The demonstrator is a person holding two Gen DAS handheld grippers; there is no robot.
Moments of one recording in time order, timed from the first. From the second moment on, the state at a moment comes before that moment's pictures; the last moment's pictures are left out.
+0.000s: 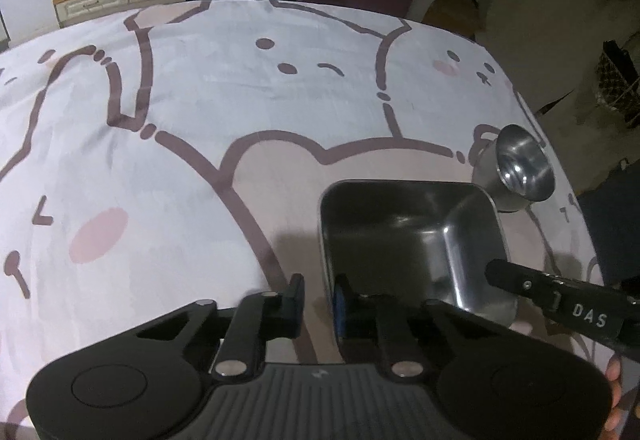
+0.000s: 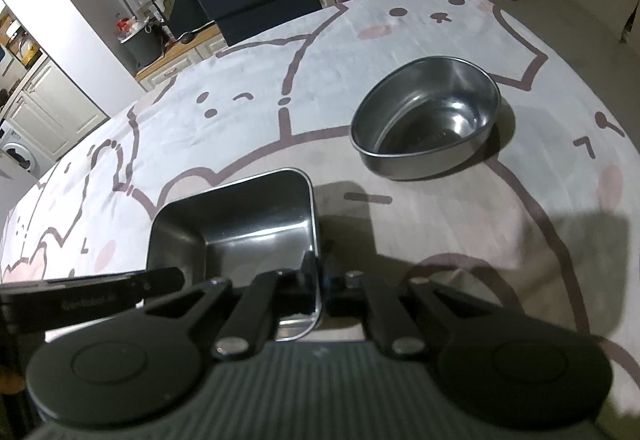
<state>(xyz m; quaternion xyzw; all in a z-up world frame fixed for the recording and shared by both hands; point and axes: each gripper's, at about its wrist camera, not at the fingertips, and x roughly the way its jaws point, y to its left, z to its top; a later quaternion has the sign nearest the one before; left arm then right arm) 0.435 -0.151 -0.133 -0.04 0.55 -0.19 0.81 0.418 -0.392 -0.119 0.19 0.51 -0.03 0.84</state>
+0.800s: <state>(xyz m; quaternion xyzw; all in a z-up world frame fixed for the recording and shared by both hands) 0.402 -0.086 -0.044 -0.09 0.45 -0.17 0.87 0.405 -0.353 -0.048 0.16 0.43 0.01 0.89</state>
